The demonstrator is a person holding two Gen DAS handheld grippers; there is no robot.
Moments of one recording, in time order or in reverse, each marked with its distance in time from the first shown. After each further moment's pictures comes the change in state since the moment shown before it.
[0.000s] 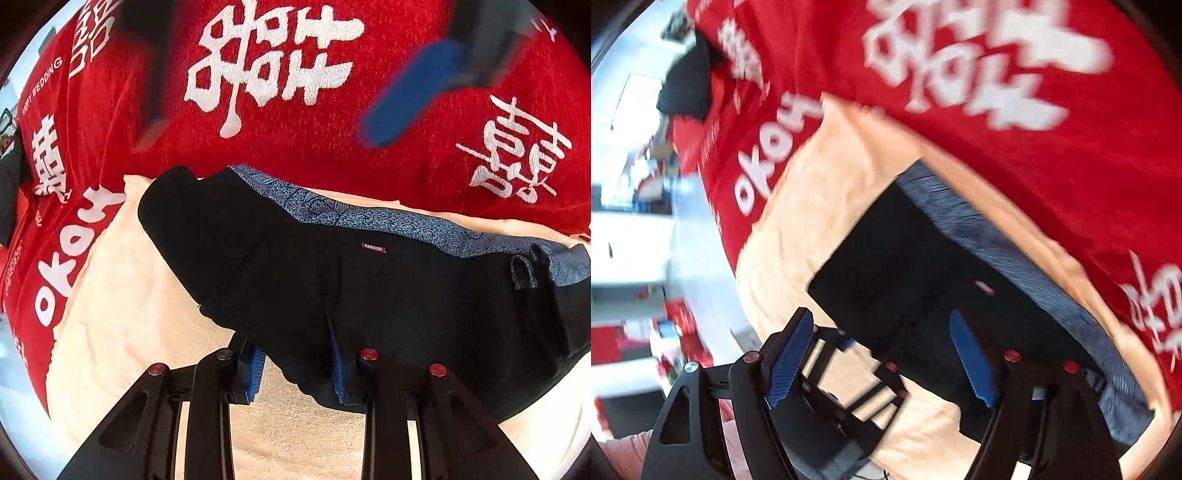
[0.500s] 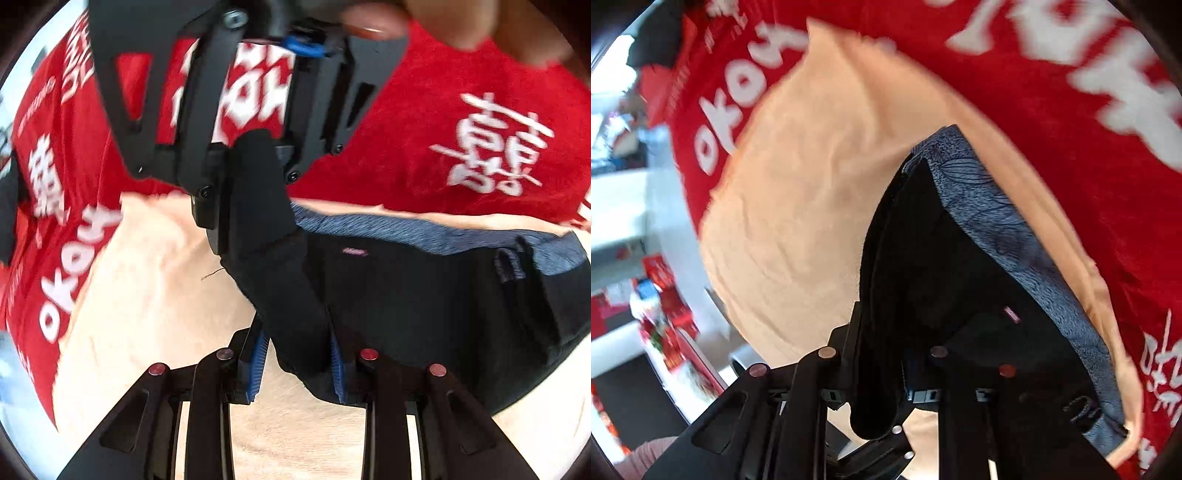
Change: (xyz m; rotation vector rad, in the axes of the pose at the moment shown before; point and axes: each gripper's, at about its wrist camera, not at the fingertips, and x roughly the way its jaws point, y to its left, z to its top) left arm -0.028 -0.020 -0.001 0.080 -0.060 -0.018; right arm 0.064 0.002 0.029 -0.027 0.166 -0.051
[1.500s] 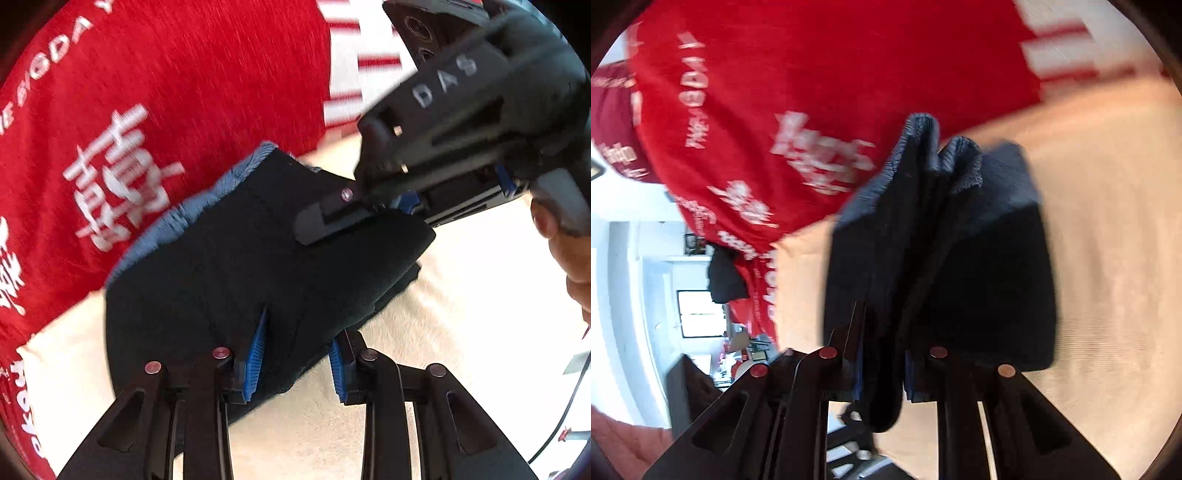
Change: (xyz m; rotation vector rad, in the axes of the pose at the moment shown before) left arm -0.081 -0.318 -0.017 0.507 0.105 -0.256; right arm -0.045 -0.329 -0.423 0.654 -0.692 0.492
